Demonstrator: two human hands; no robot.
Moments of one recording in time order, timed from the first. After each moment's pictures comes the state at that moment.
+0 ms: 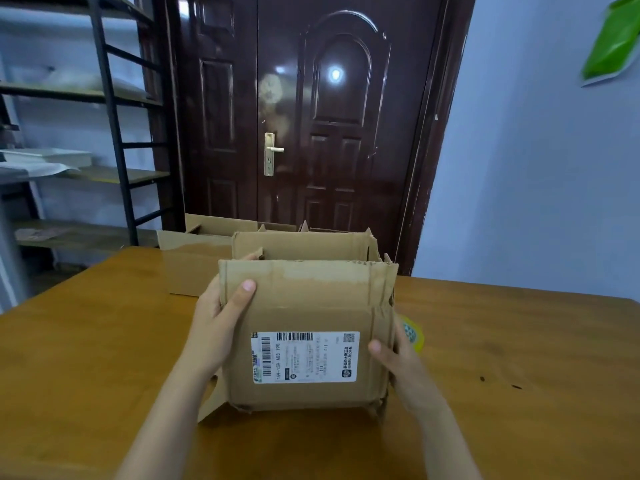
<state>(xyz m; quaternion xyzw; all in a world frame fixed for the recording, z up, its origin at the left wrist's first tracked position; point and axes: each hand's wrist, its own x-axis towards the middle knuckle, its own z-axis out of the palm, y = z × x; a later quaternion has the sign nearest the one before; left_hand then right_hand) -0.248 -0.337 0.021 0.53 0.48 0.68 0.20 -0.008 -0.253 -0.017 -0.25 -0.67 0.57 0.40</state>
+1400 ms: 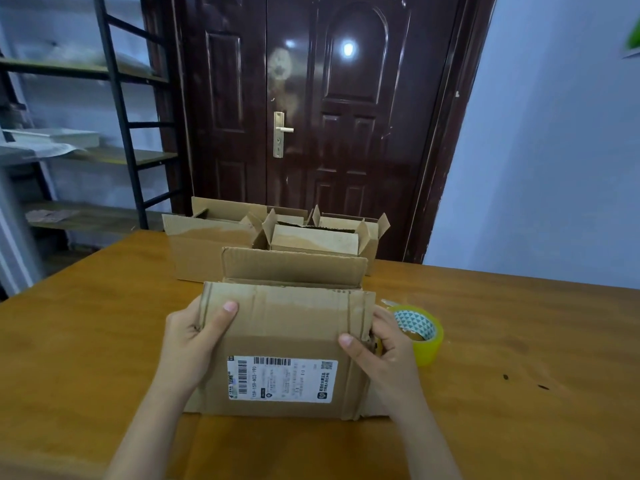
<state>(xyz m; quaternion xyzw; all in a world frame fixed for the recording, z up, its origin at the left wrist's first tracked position) -0.275 -0.352 -0.013 0.48 0.55 0.67 0.13 -0.054 -0.265 -0.019 -0.25 -0.74 0.36 0.52</state>
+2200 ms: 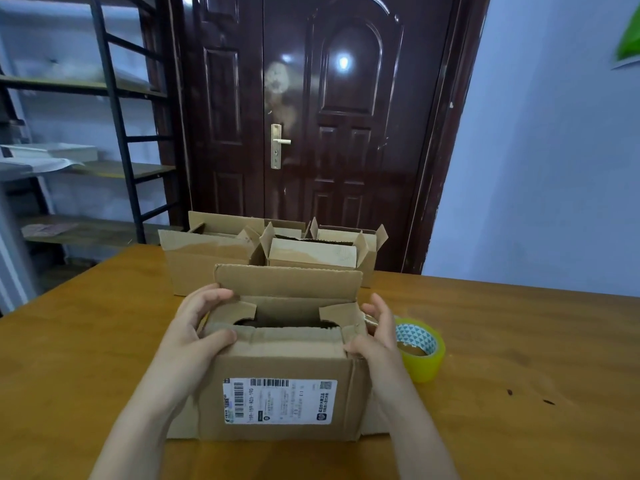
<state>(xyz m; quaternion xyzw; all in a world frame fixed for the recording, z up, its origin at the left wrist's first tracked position) -0.281 -0.350 0.008 0.47 0.60 0.62 0.21 -0.066 -0.254 -0.003 -0.37 -0.63 0.53 0.43</state>
